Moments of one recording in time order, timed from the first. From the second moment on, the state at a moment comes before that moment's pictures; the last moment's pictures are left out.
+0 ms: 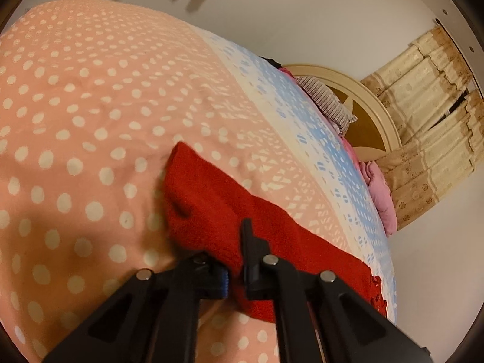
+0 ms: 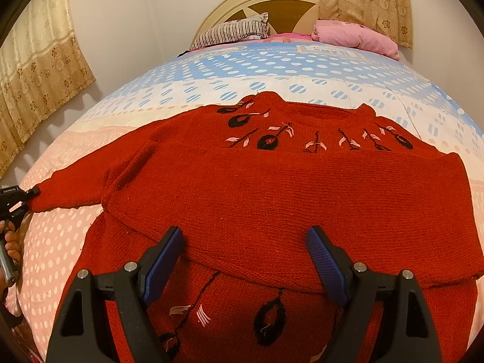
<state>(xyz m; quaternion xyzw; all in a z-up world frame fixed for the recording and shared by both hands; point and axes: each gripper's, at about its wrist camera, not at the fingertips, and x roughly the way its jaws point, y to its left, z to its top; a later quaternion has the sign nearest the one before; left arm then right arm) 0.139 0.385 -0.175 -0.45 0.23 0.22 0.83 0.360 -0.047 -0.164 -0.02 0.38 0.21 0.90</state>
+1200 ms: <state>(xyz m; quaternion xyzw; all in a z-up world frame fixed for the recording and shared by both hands) 0.238 0.250 -0.033 -0.40 0.20 0.01 0.89 0.274 -0.127 -0.135 0.02 0.37 0.21 0.90</state>
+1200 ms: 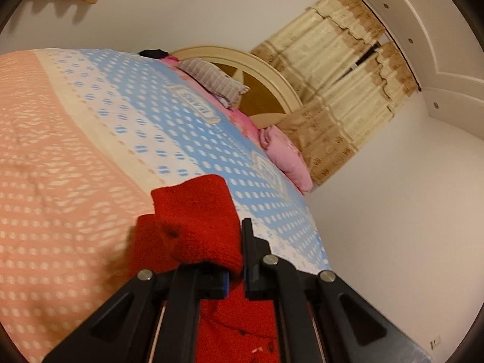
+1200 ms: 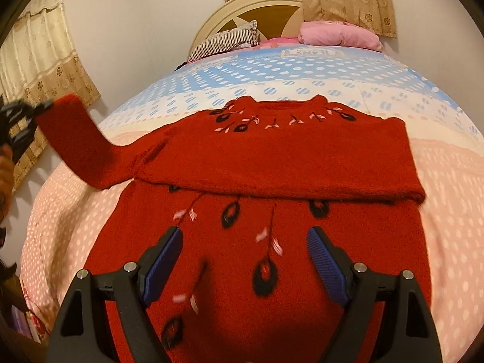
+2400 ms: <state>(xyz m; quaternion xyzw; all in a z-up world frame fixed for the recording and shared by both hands) 0.347 -0.013 -0.064 -0.23 0.36 -0.20 0.88 0.257 -0.162 -0.162 0.09 0.35 0.20 0.91</state>
